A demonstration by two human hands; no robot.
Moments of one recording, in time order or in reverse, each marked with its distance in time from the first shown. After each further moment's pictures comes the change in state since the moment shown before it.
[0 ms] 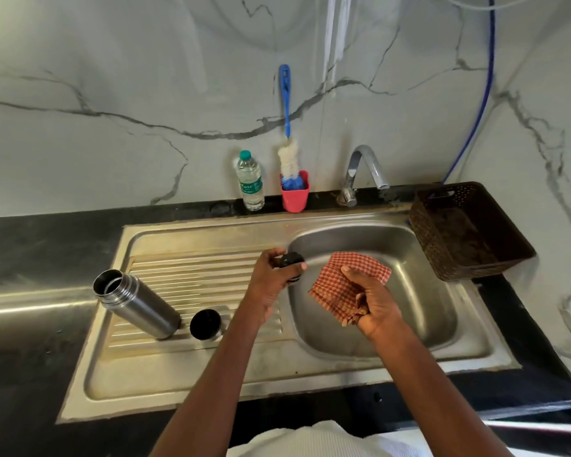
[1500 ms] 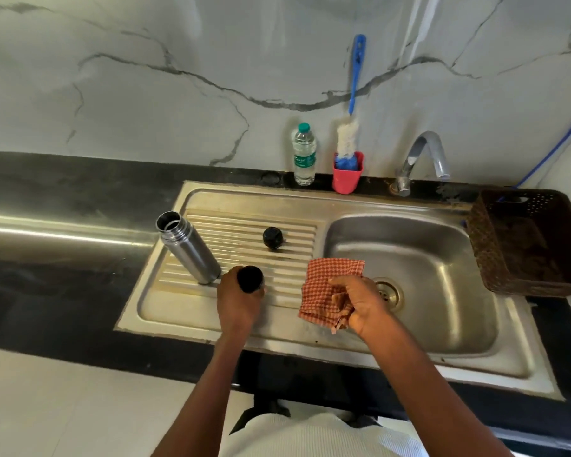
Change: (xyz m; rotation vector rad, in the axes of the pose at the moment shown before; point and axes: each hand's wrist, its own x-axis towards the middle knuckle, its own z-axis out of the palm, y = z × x) left_hand -0.101 -0.056 -0.103 0.673 0.635 0.150; right_hand -0.025 0.050 0.032 -0.522 -0.154 0.159
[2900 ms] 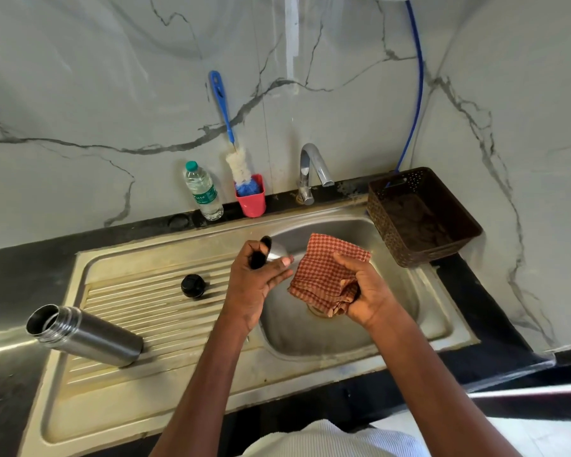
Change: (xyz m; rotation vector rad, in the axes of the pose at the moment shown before) left_hand -0.011 0.177 0.086 -0.853 -0.753 0.020; right_hand -0.012 -0.063 -0.110 0.550 0.000 -0.126
